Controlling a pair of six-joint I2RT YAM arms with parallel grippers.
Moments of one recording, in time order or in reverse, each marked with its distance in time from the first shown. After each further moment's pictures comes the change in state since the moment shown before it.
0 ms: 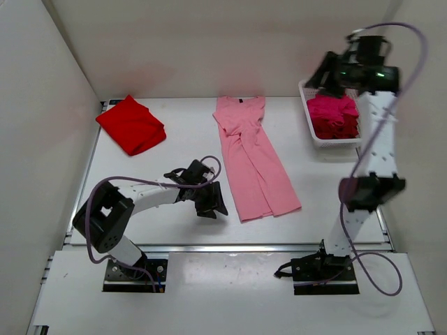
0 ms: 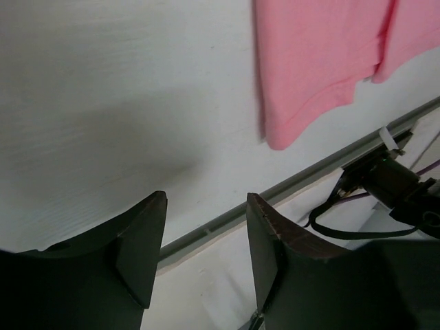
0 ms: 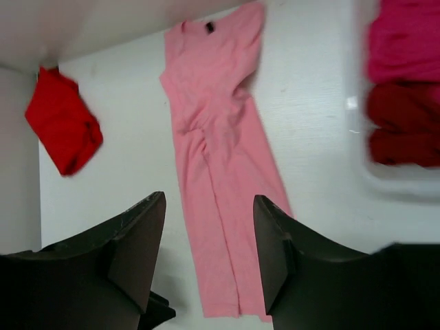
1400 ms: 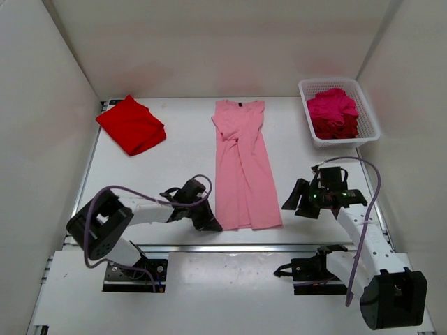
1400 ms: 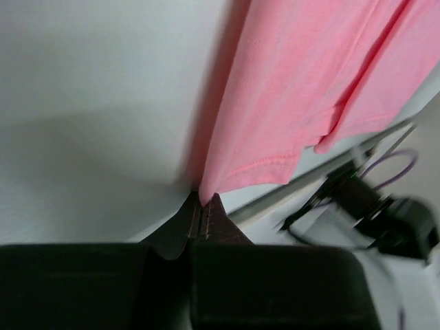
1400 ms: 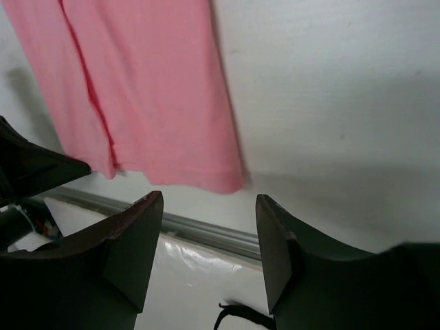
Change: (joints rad) left arm -0.069 -0.009 -0.241 0.322 -0.011 -0.354; right arm 0.064 -1.065 -1.842 0.400 -0.029 0.108
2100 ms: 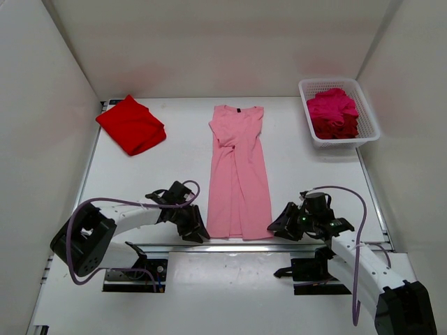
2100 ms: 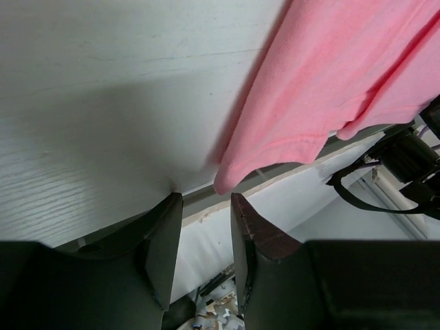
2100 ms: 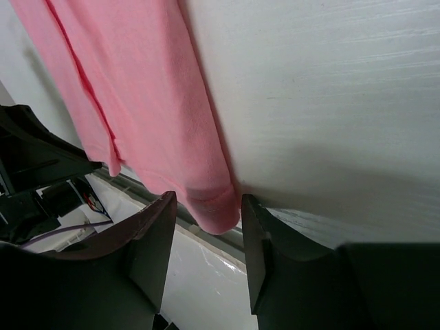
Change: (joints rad) left arm 0.116 -0.202 -0.090 -0.330 0.114 0.207; right arm 0.217 -0.185 -0.430 0.334 -0.124 0.414
